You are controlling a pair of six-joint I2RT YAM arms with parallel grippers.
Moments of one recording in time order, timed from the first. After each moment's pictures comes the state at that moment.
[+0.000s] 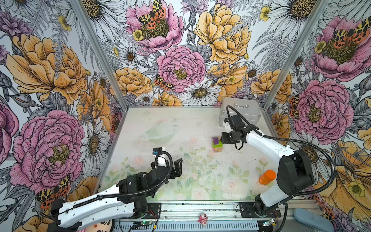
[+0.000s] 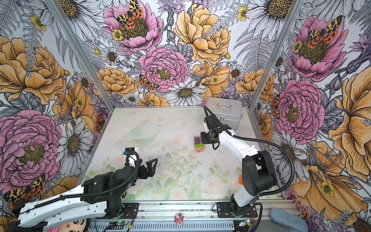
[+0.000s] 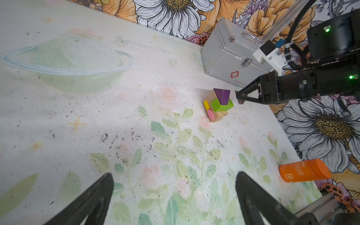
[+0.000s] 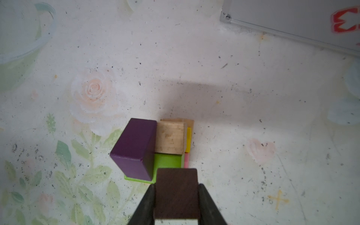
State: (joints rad) left arm -1.20 0.62 0.63 -0.61 -0.68 -0.88; right arm 0.33 1.60 1.20 -0.69 -0.12 0.22
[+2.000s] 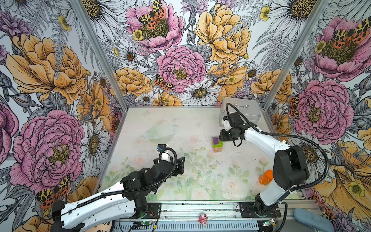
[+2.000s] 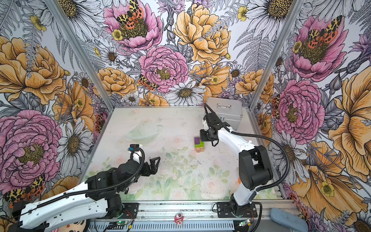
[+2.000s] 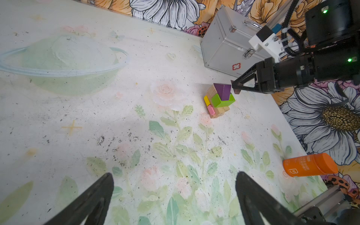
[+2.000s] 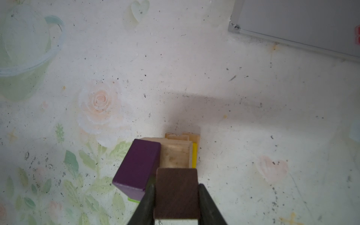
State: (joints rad) left arm -1.12 0.69 0.67 -0.58 -0.58 -0.81; right arm 0.31 1.67 1.24 -0.67 -0.17 0.22
